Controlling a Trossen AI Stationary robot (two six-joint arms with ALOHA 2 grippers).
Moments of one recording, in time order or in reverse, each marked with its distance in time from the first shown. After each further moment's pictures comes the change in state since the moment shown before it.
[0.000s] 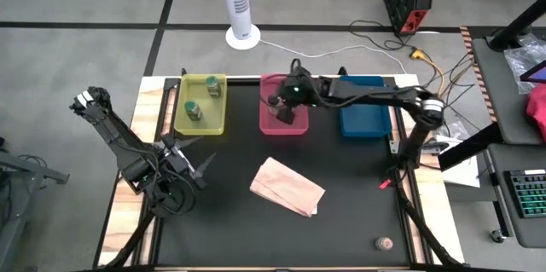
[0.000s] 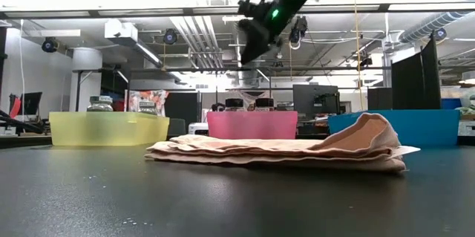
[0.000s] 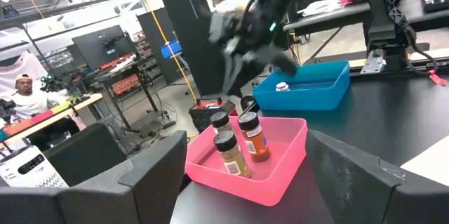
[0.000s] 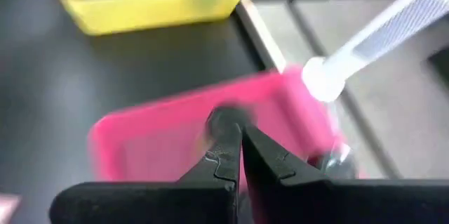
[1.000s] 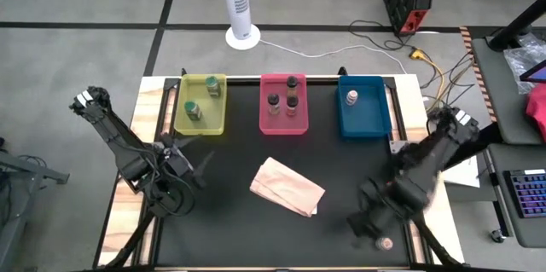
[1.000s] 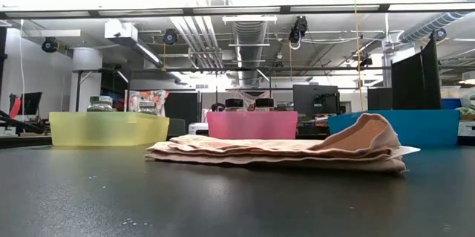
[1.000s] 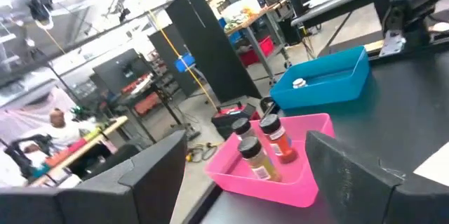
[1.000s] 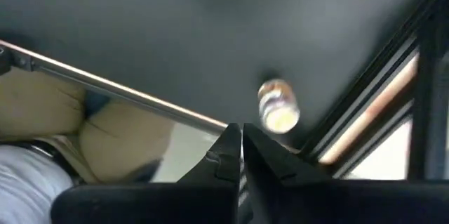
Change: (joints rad) left arm 0.001 -0.010 0.015 0.001 -0.033 0.200; right arm 1.070 -0.230 -0.023 -0.901 -0.438 2.087
